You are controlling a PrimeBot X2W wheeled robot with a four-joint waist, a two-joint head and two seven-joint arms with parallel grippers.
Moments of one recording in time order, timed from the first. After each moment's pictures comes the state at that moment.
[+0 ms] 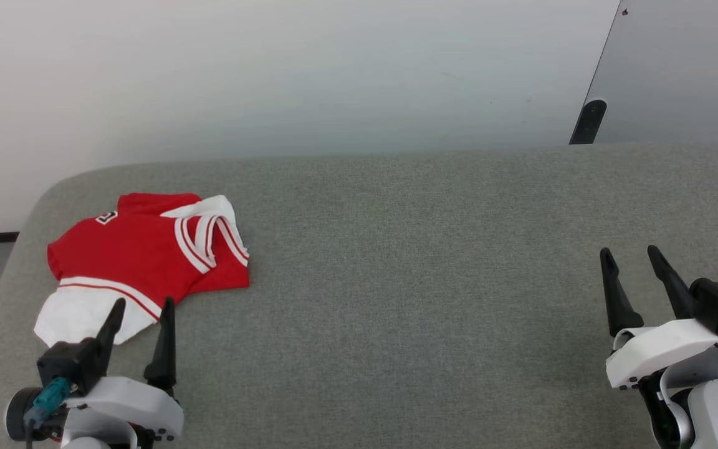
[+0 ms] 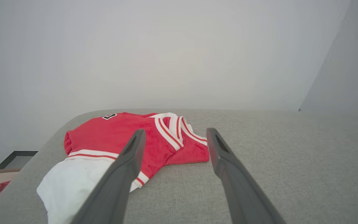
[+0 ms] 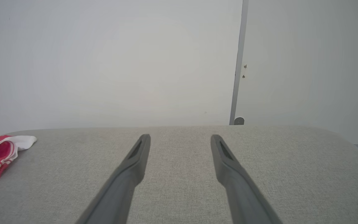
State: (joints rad) left arm -0.16 0.24 0.03 0.36 -0.29 -0.13 -0.24; right arm -0.28 -0.15 0.01 0.37 0.24 0.13 -0.16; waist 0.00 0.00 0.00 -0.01
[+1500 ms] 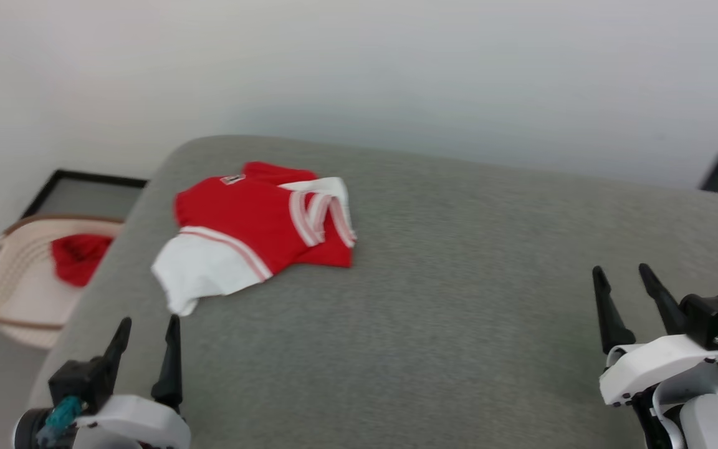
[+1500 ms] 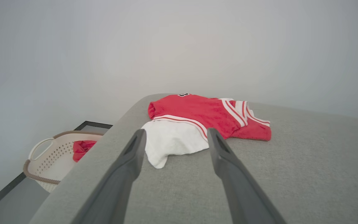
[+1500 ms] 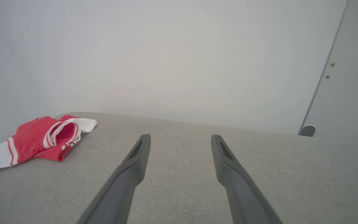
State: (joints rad) left arm -0.13 0.21 0.04 0.38 -0.26 -0.12 -0.26; right arm -0.26 -0.16 0.03 0.39 0.25 0.13 -0.18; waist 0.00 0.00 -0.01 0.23
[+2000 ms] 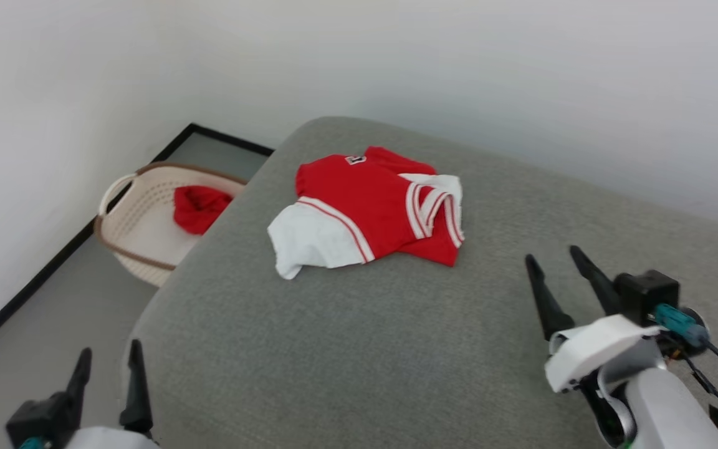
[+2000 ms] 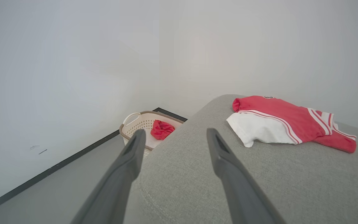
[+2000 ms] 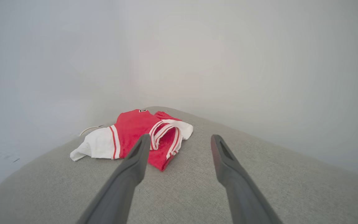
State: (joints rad) left arm -0.01 0.19 0.12 0.27 -0.29 -0.06 -0.26; right arm -0.35 -0.14 0.19 0.45 0.27 0.13 -0.18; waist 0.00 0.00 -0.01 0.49
